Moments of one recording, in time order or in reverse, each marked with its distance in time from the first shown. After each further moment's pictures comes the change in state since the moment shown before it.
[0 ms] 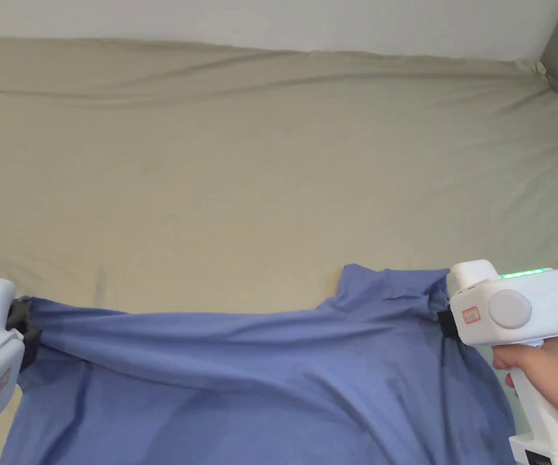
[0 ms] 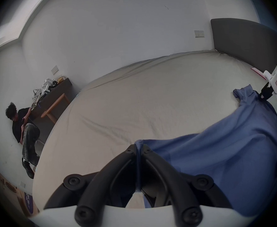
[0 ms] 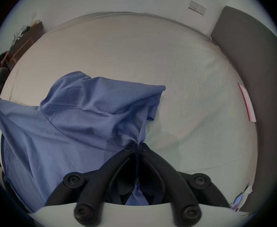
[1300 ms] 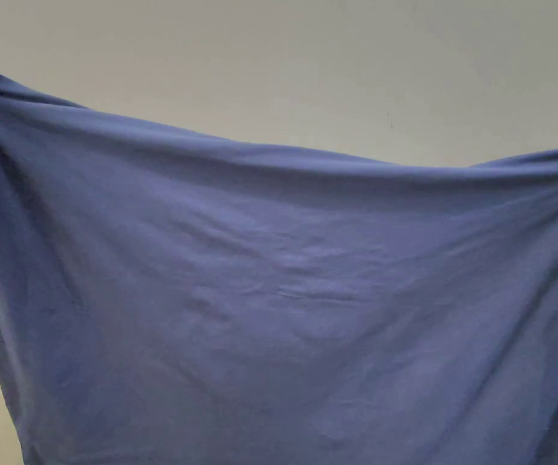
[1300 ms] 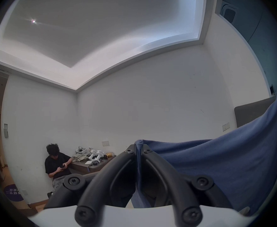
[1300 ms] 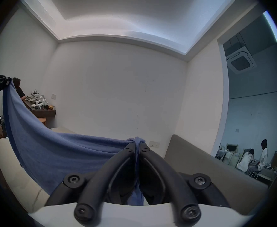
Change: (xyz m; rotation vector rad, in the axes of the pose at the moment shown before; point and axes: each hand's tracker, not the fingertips) left arm -0.145 0.157 0.412 0.799 0.328 0.150; right arm -0.015 -0.078 0.591 1.154 -0.262 0.030
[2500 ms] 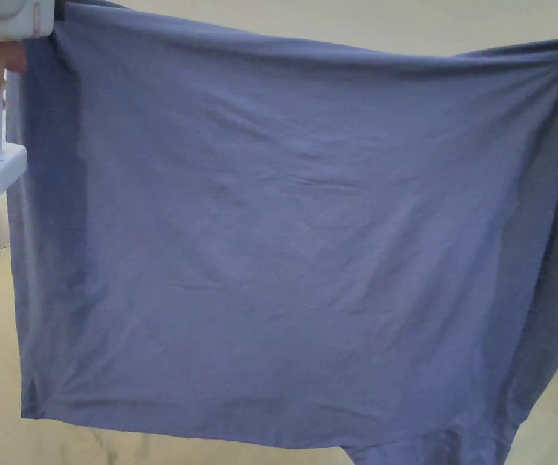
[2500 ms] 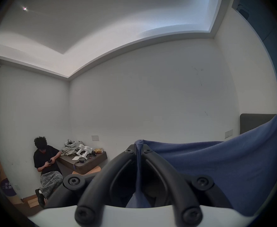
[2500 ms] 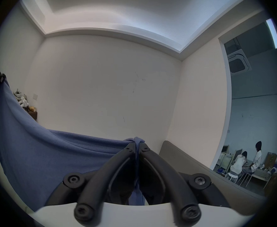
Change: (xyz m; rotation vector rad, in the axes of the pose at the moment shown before) left arm 0.068 0.053 -0.244 -0.122 -0.020 0.071; right arm 0.020 0.037 -0.222 -0.026 -0.130 0.019
